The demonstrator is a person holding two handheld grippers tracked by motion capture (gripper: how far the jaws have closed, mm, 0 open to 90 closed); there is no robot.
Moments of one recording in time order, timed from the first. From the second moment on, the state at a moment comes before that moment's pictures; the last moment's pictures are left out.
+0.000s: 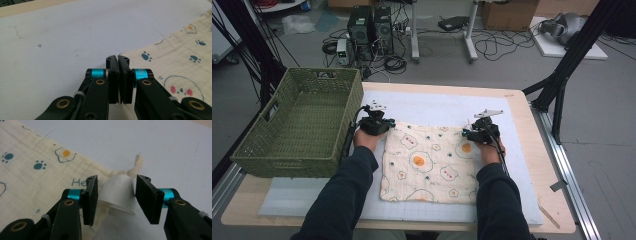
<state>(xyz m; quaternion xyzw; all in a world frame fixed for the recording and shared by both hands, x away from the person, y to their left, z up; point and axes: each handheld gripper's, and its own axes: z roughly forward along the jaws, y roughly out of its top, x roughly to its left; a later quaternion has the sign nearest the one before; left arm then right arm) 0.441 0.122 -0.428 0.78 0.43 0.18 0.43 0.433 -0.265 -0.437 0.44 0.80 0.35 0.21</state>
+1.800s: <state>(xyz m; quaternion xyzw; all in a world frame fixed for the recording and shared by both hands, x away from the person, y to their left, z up) 0.380 0.139 -0.394 0.74 0.38 0.18 0.52 0.367 -0.265 -0.388 0.33 0.82 0.40 0.25</state>
